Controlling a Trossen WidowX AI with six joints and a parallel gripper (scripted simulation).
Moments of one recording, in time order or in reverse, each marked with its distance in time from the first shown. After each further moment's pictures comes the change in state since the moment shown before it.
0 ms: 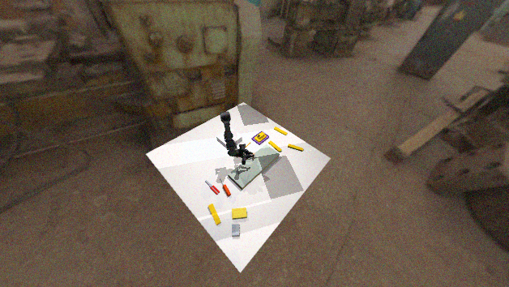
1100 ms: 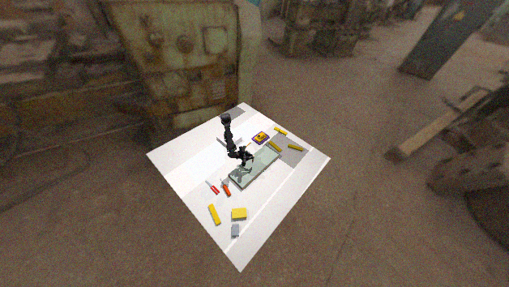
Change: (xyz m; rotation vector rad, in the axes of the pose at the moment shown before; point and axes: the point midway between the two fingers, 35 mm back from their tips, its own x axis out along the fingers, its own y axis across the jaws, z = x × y) arm 0.002 -0.001 -0.022 -0.002 -0.001 0.001
